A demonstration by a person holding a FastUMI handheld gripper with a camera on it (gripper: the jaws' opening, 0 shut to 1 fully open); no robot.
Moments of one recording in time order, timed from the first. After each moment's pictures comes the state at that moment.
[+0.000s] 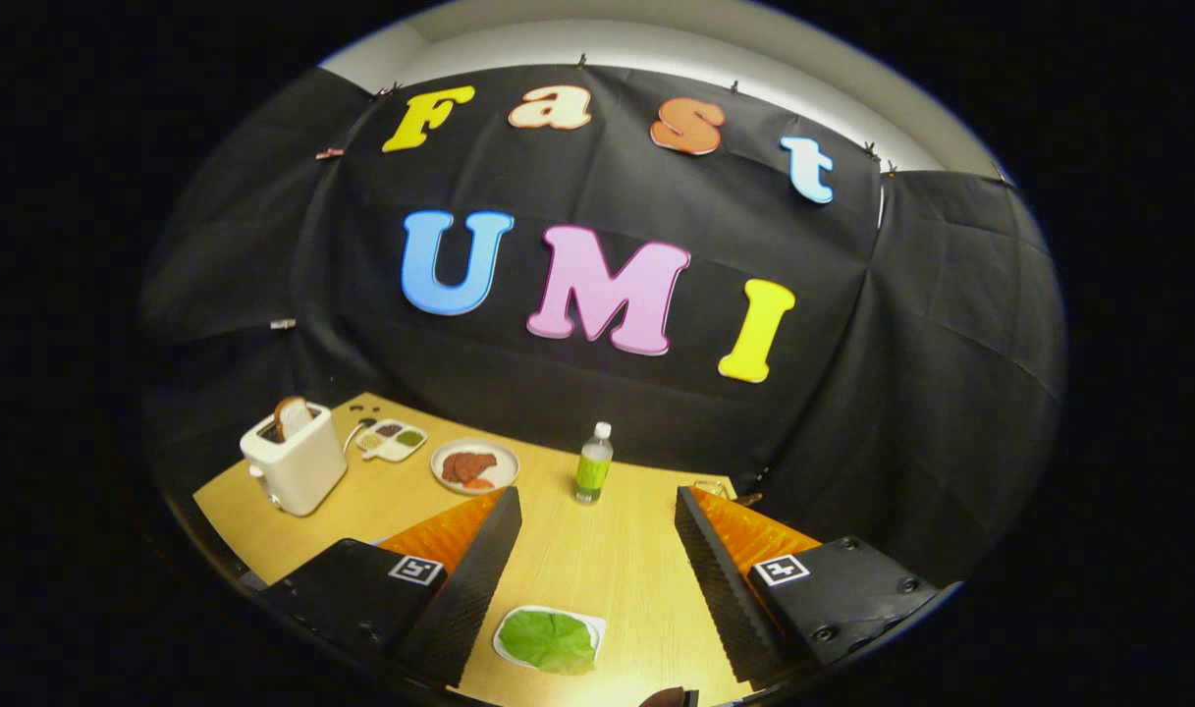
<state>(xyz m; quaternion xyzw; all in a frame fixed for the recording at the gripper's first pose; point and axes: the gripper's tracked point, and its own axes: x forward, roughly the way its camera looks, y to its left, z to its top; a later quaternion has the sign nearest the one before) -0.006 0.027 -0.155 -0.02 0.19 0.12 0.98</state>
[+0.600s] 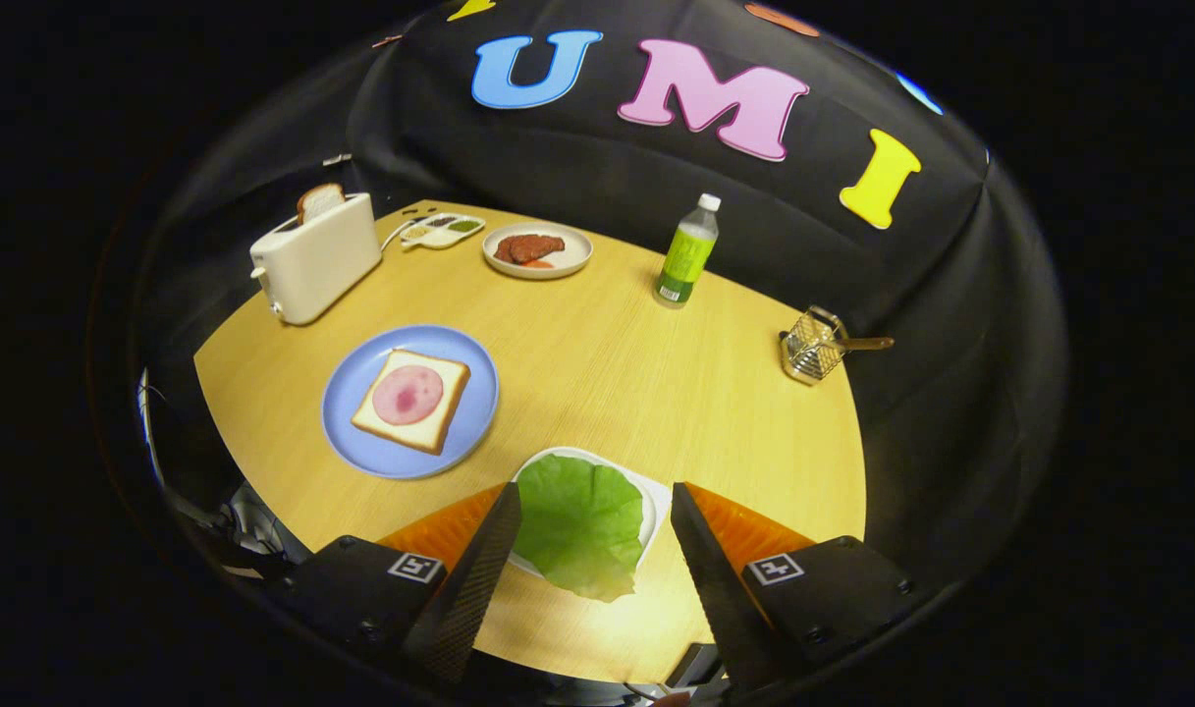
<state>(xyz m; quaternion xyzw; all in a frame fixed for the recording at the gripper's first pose) -0.040 0.068 -0.387 -0.08 0.41 0.22 0.88</state>
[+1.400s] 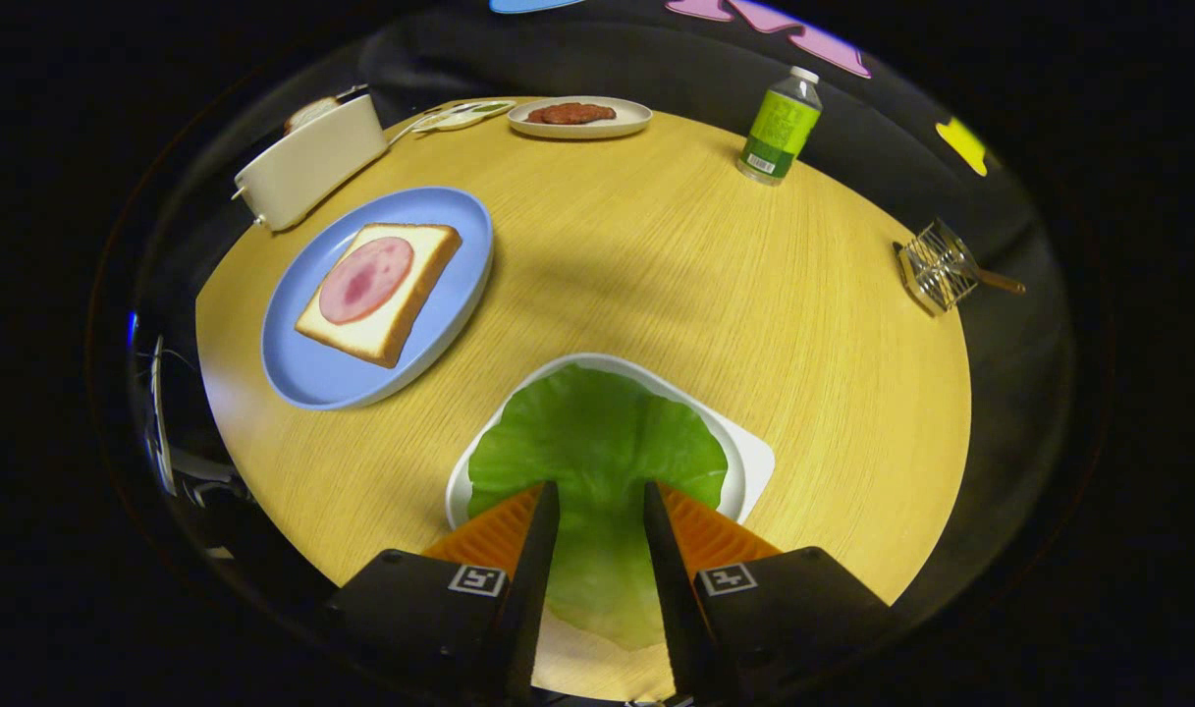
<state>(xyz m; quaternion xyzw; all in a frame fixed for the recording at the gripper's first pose) -0.032 0.087 -0.507 -0.07 0.54 0.28 0.79</state>
